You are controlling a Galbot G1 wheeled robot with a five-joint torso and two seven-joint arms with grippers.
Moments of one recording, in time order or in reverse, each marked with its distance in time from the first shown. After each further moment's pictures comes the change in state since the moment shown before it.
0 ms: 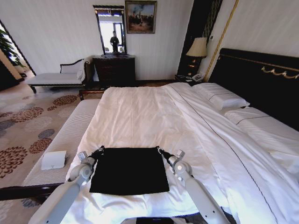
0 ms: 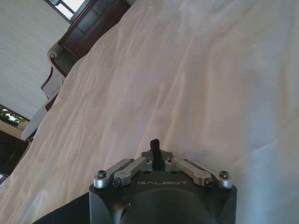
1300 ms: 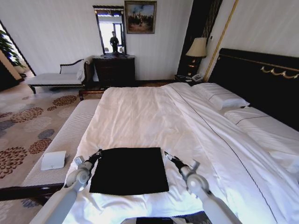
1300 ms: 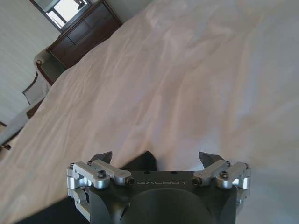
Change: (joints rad) left arm 0.059 -0.024 -0.048 -0.006 0.024 -0.008 0.031; right arm -0.093 -0.092 0.027 0.133 -0.001 0.053 0.080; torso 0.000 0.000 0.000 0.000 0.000
